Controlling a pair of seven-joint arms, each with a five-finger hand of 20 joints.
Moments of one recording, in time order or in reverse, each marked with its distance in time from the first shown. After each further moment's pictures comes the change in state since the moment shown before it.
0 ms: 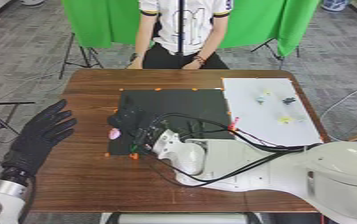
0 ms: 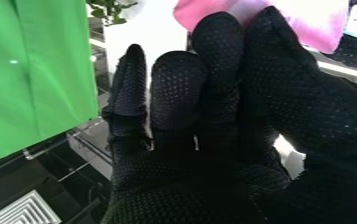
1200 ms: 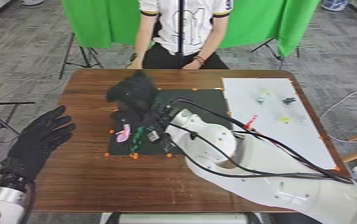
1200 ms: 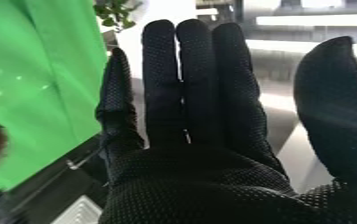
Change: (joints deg) left arm 2.4 -2.4 -0.6 -0.9 0.0 0.0 0.8; right arm -20.2 13.5 36.6 -28.7 3.5 -25.2 -12.1
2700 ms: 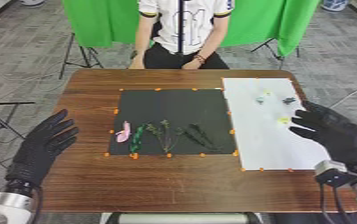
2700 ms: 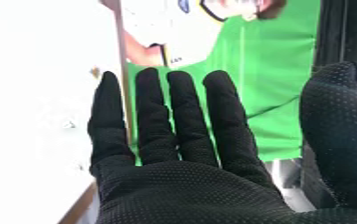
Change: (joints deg) left arm -0.9 -4.3 2.2 0.0 0.1 -0.8 0.3; right arm -78.1 3.1 89.6 -15.0 79.1 -19.5 -11.2
